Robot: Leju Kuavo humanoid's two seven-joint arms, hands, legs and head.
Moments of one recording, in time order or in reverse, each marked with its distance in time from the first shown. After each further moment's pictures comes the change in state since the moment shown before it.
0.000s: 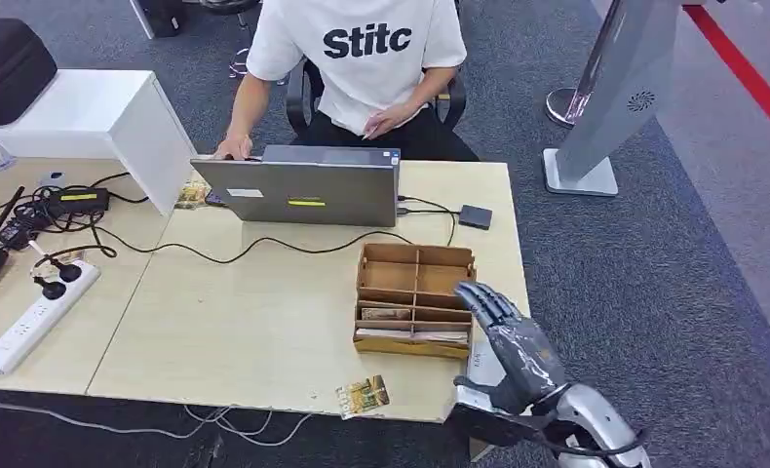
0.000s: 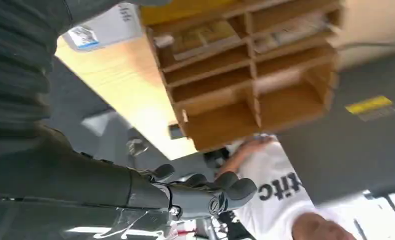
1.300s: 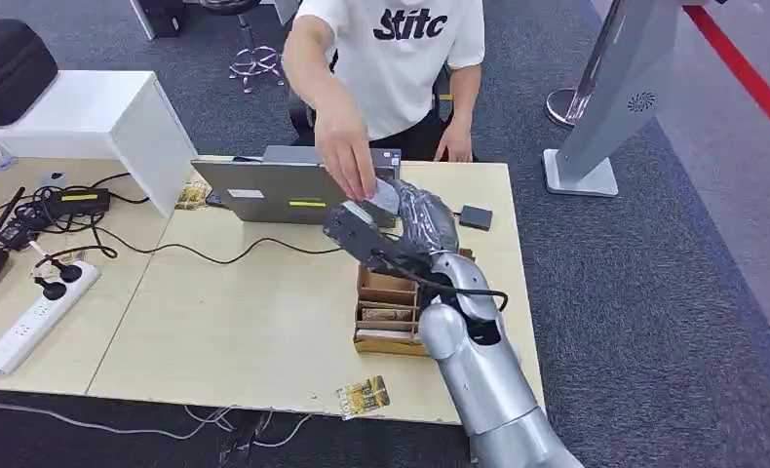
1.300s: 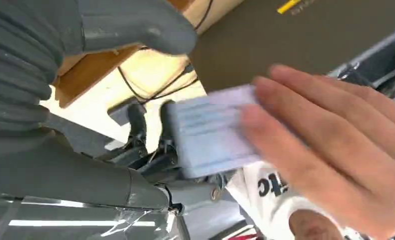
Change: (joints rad) left arm -0.070 -0.106 -0.002 0.000 -0.136 0.023 0.072; right arm -0.550 0.481 -0.020 0.497 0.045 -0.060 0.356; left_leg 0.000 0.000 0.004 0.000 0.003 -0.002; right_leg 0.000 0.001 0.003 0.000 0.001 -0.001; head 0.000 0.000
